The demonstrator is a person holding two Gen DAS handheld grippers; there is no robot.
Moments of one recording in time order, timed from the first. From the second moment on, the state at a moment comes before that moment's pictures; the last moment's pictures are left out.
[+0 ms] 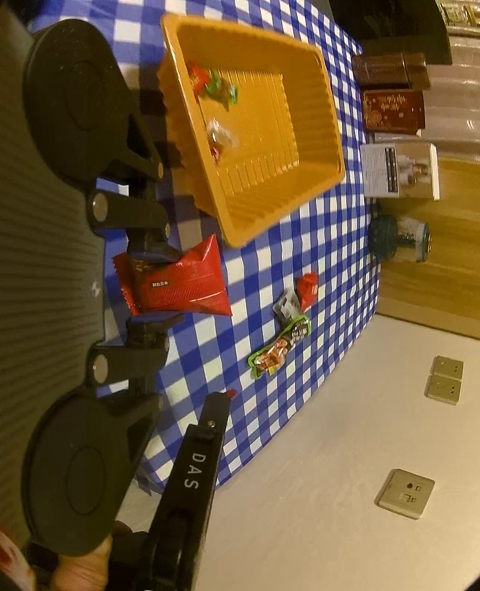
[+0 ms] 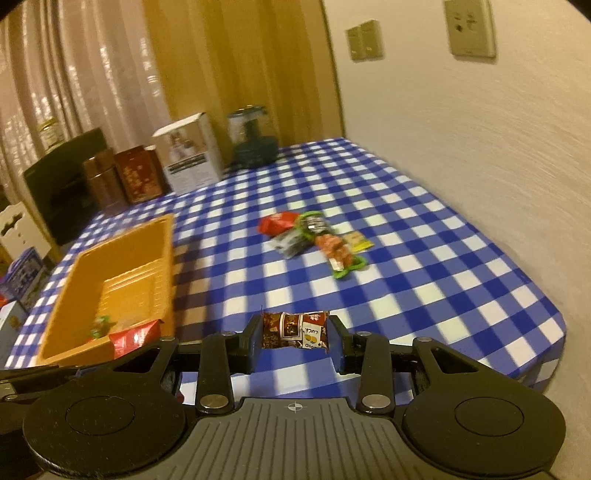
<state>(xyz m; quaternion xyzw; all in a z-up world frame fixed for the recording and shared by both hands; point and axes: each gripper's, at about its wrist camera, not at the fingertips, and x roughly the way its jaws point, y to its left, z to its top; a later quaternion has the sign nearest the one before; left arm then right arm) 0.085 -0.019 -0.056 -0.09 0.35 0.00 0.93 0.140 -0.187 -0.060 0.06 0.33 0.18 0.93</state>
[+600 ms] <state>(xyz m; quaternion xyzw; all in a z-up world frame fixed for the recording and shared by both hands) 0.028 0.055 -0.034 -0.11 0.34 0.08 0.93 0.102 -0.110 -0.040 0.01 0.32 0.26 0.91</state>
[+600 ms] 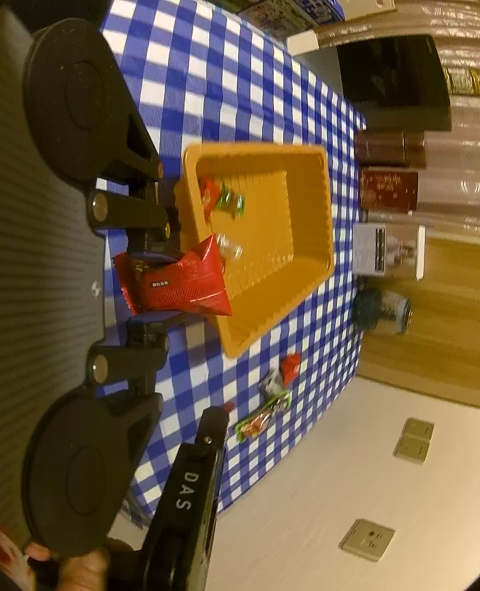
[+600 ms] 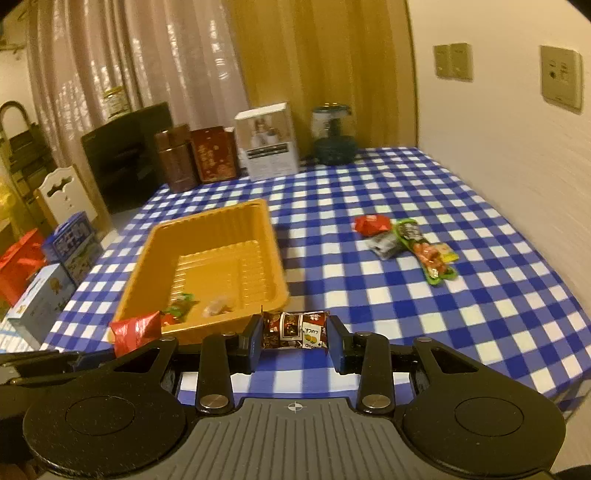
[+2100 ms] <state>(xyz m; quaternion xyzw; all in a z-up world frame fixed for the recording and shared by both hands) 0.099 0.133 -0.033 -0.11 0.33 0.10 0.93 0.173 -0.018 -0.050 -0.02 0.32 0.32 0.89</state>
